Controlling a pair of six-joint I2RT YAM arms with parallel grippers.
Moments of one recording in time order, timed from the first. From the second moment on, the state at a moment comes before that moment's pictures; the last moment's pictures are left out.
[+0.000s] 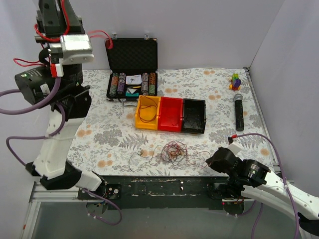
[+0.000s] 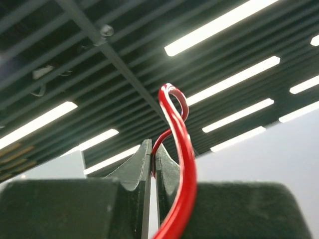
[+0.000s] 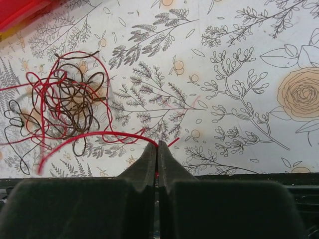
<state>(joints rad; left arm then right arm) -0.64 1.37 2.05 0.57 0.00 1.05 1.03 0.37 0.41 -0.98 0.45 1.31</state>
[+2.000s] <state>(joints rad) -0.51 1.38 1.26 0.56 0.31 0.66 1.03 0.42 0.57 -0.59 0.40 0.81</state>
